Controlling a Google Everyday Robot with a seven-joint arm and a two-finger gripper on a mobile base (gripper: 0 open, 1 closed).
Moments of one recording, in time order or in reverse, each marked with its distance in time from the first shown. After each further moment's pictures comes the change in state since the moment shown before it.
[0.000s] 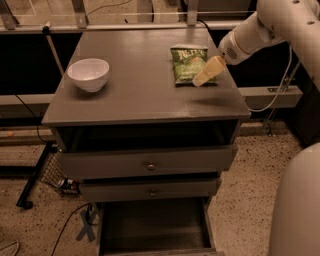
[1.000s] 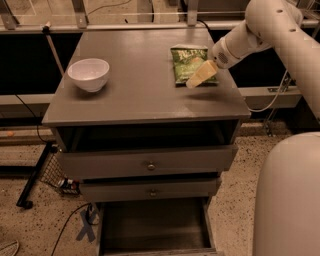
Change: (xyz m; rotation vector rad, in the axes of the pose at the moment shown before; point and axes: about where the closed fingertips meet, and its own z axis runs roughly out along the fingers) arm 0.000 -0.002 0.037 -0.038 0.003 0.043
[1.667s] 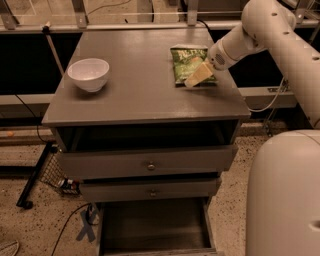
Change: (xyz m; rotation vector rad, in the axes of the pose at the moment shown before) arm 0.001 -0.001 0.016 -0.030 -0.001 0.019
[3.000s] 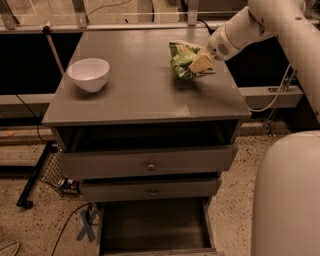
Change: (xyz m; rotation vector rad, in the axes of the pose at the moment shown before) arm -0.031 0.027 -0.035 -0.060 -0.050 -0.150
